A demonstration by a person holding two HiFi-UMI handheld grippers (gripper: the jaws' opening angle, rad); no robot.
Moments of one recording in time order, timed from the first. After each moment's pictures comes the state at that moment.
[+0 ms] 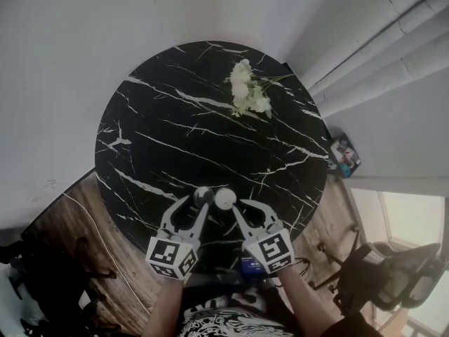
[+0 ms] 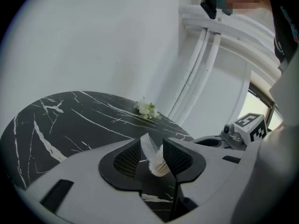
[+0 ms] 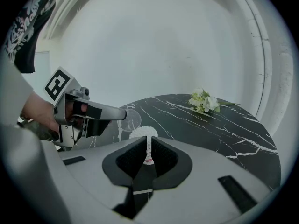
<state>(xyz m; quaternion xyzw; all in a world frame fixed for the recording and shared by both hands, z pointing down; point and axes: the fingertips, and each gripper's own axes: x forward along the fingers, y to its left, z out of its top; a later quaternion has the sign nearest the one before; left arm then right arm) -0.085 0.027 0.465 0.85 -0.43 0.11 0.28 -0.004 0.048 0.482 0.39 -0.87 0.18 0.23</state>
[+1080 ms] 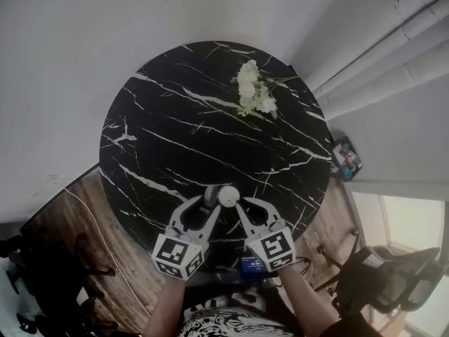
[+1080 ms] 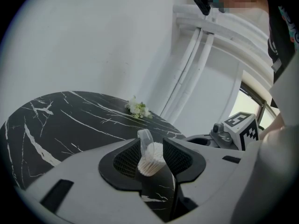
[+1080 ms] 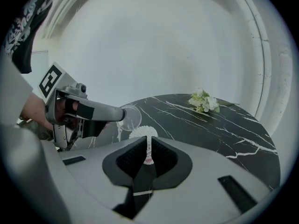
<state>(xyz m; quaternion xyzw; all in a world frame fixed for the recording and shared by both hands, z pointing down) -0.066 0.037 0.455 0.87 -0.39 0.11 0.27 -0.006 0.047 0.483 0.40 -0.87 0.18 0.23</state>
